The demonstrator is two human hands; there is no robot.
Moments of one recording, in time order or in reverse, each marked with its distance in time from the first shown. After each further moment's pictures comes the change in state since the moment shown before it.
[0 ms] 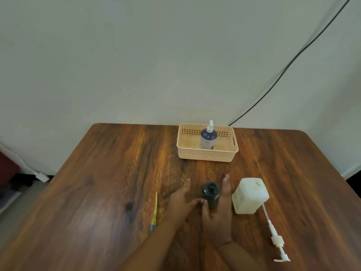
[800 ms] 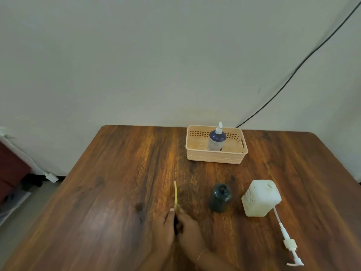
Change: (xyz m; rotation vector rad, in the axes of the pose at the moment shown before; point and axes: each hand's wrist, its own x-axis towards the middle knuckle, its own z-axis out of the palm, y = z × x) left_hand -0.064 -0.041 -0.031 -0.389 0.356 -0.321; right_hand -0.042 -0.039 0.062 0.054 -0.743 0.194
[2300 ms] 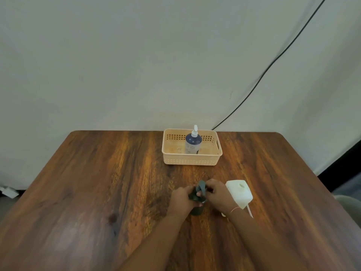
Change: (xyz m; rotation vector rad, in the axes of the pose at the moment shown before) left_hand 0.036 0.070 0.104 0.574 -0.441 0.369; right_hand 0.034 0.028 -0.170 -0.246 0.185 0.135
